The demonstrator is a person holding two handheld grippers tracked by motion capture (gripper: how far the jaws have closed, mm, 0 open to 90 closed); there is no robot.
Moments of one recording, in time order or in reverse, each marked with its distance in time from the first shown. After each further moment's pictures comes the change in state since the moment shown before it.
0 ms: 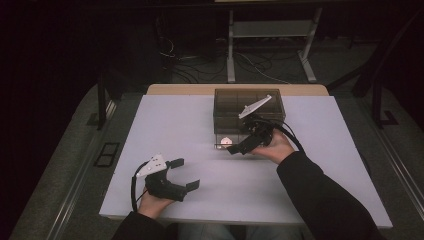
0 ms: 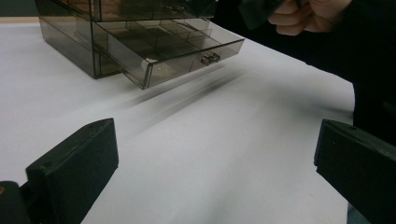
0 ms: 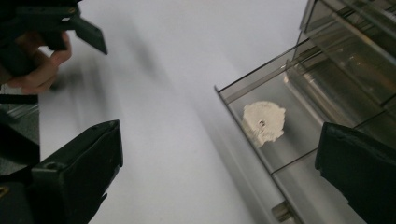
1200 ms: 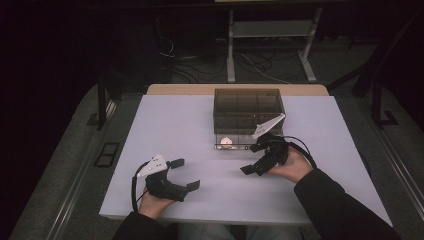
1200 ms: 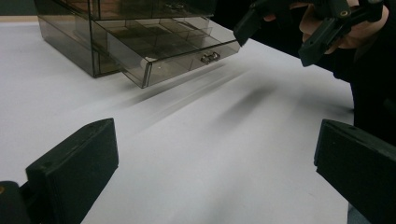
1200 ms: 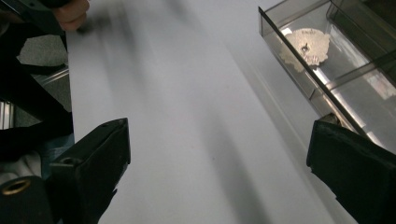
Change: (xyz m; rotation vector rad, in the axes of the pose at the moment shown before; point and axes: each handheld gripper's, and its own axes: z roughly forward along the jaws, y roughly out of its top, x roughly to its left) left arm 0.000 0.000 0.001 0.005 0.002 0.005; right arm 0.020 -0.051 -0.018 0.054 0.042 -0.045
